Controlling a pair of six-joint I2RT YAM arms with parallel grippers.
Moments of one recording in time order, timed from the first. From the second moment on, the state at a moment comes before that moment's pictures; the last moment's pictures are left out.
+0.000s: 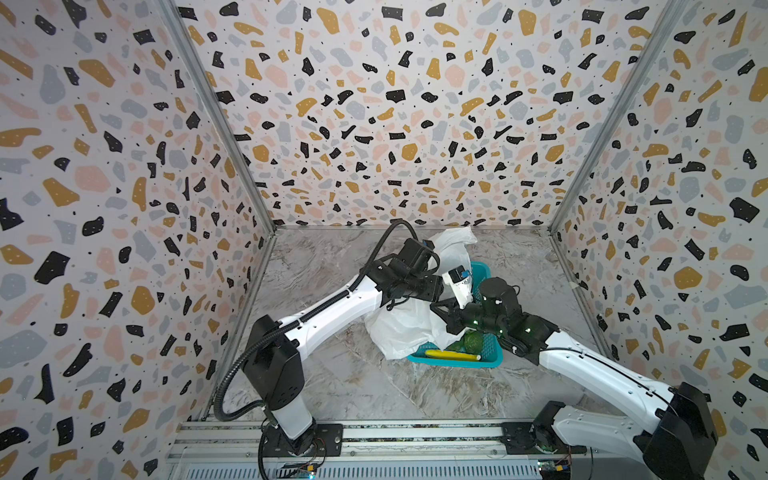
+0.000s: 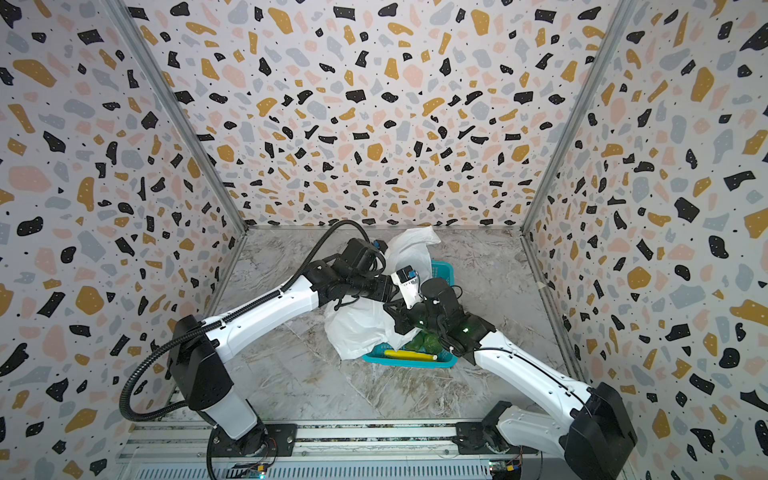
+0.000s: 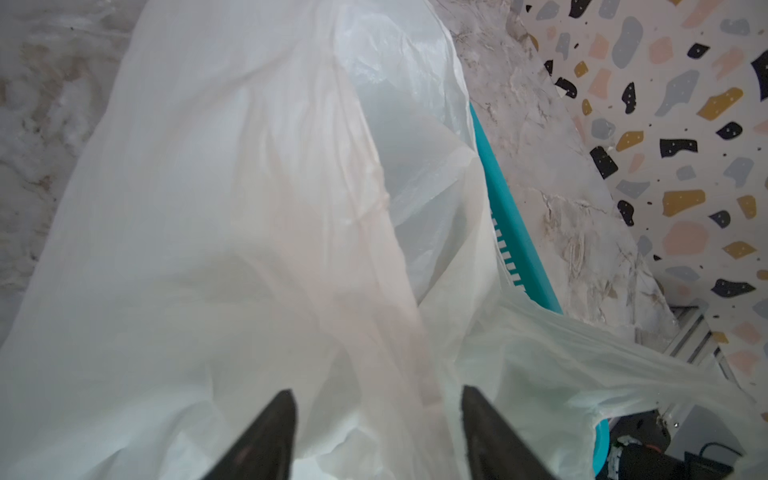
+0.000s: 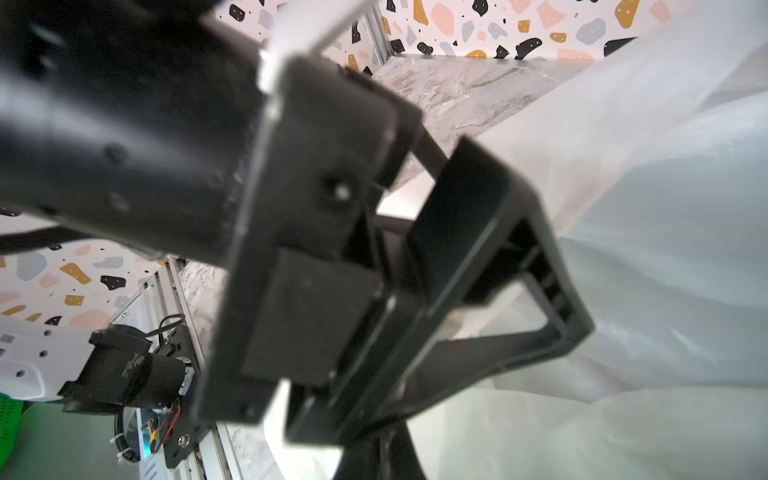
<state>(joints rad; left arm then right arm) -0.79 1.69 1.51 -0.65 0.08 -0.39 0.74 1.15 0.82 -0.12 -0.27 0.29</state>
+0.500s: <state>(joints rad) -0.69 1.50 1.43 -0.67 0.10 -0.25 0.69 1.00 0.92 -0.16 -0.23 0.29</state>
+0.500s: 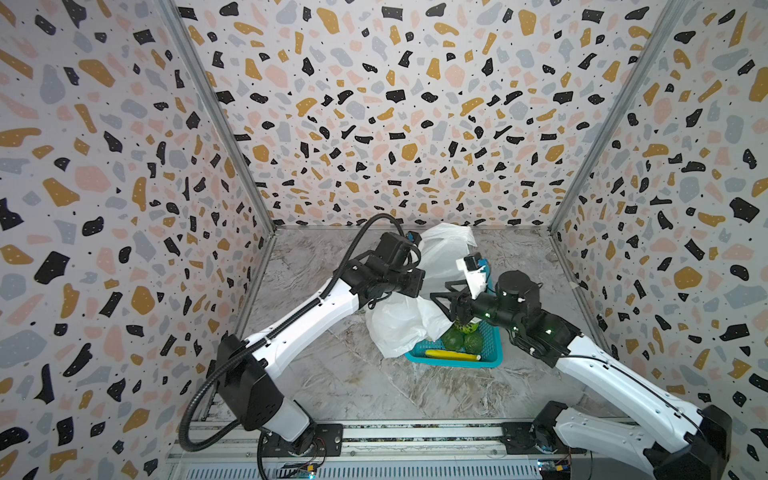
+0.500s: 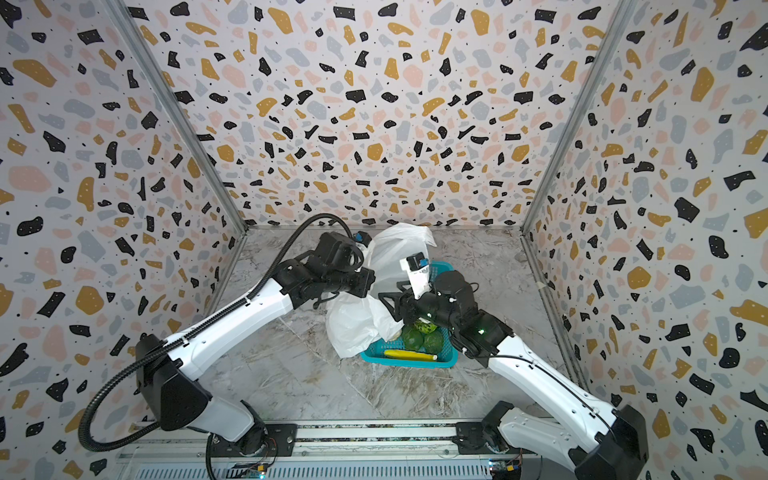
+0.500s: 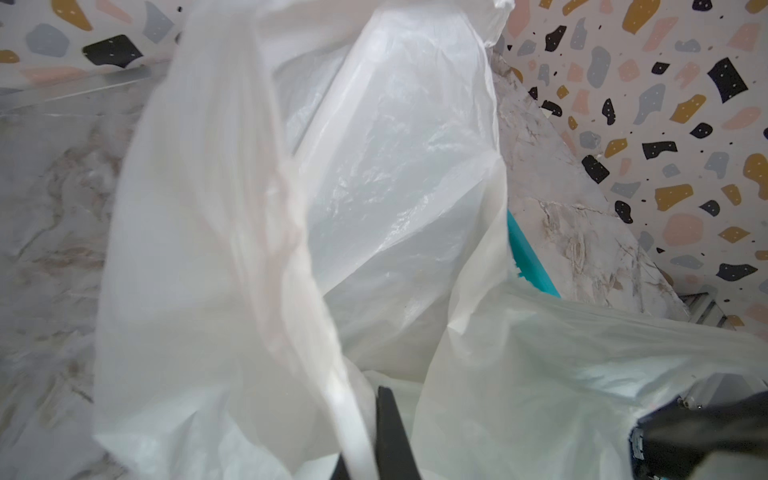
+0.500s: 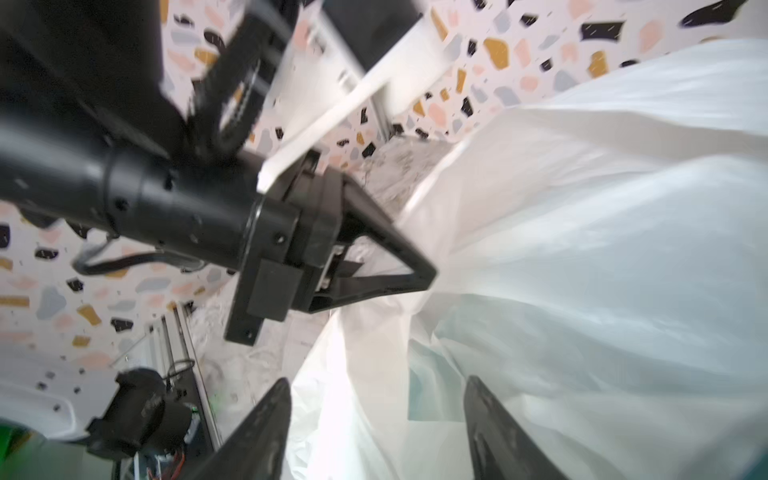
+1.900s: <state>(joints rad) -0.61 1.02 1.08 -0.46 0.03 0.16 0.53 1.34 0.82 -0.43 -0.07 0.33</state>
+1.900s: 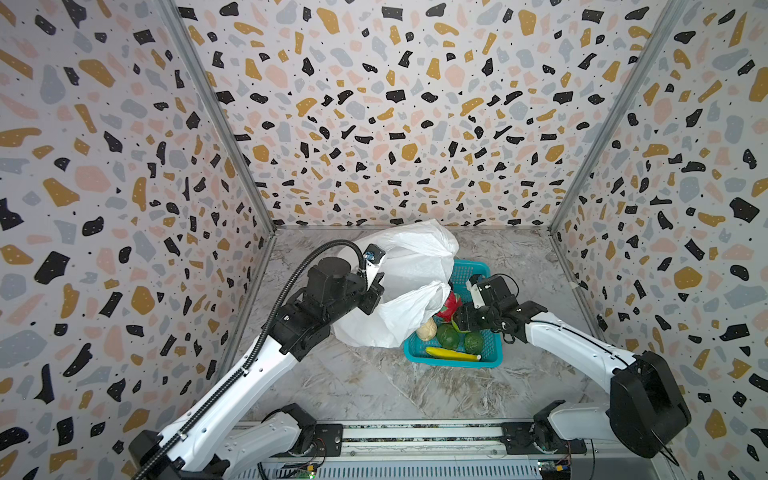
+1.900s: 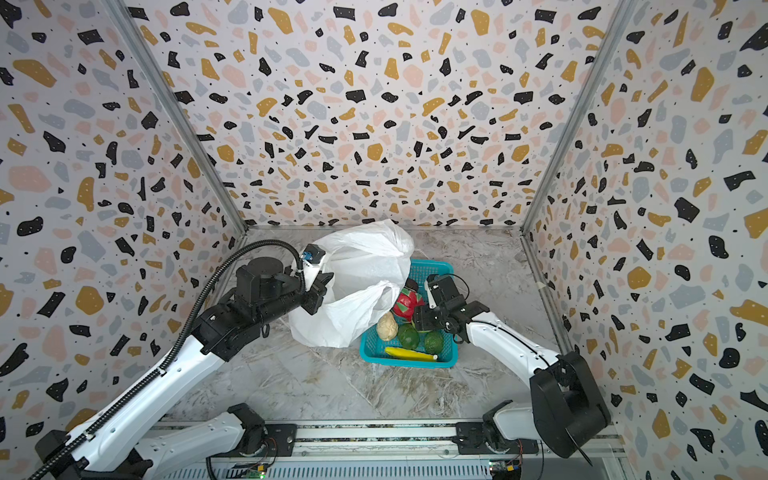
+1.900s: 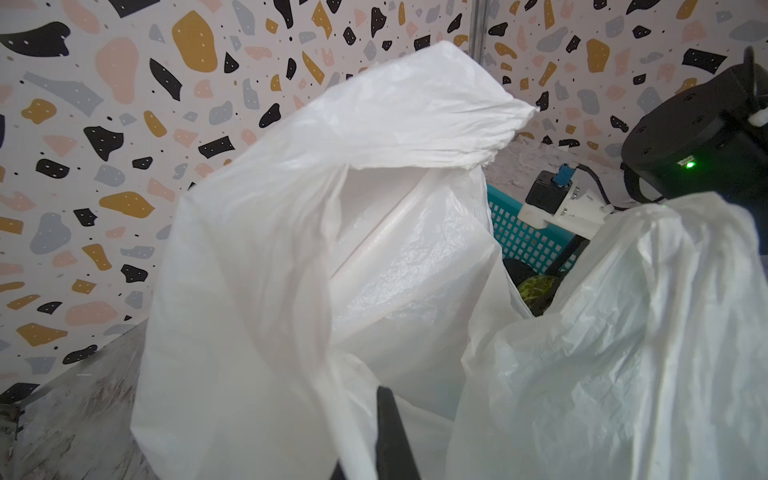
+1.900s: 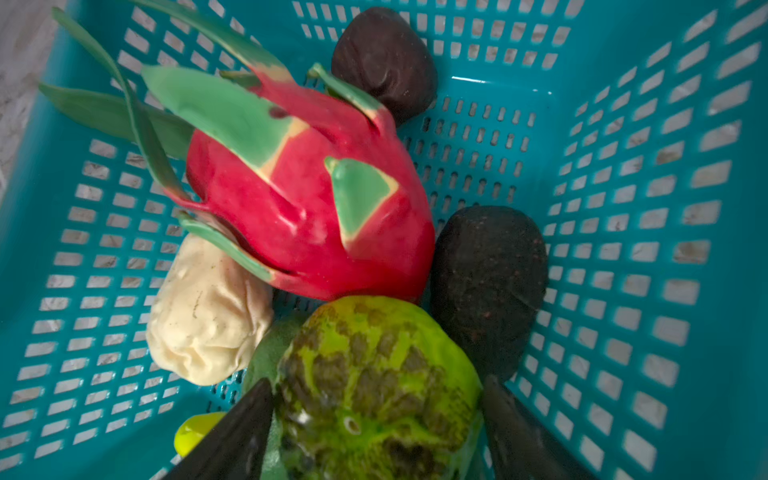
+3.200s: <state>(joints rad) -0.61 1.02 0.94 -0.33 -0.04 0.11 0.58 1.03 0.84 -0.29 -0.14 0.31</state>
